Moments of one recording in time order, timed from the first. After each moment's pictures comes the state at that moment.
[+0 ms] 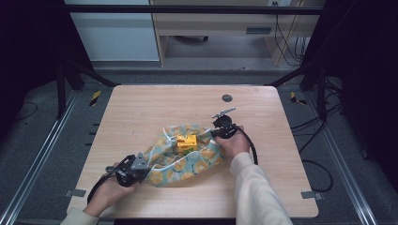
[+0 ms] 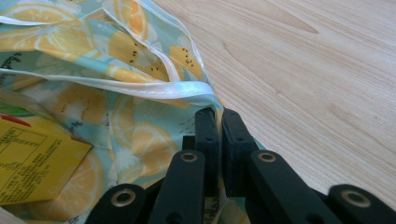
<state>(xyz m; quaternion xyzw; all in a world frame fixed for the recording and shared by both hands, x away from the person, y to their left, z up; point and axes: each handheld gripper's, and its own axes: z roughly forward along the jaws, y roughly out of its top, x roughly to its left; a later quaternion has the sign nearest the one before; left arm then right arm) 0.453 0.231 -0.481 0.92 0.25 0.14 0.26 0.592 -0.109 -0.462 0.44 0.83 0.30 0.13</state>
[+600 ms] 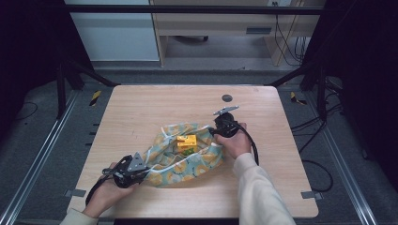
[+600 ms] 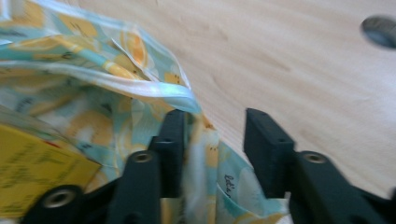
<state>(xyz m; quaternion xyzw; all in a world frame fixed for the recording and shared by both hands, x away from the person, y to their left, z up) 0.446 0.236 -0.474 0.91 0.26 0.18 0.28 0.584 -0.112 -0.441 0.43 0.82 0.34 0.17</state>
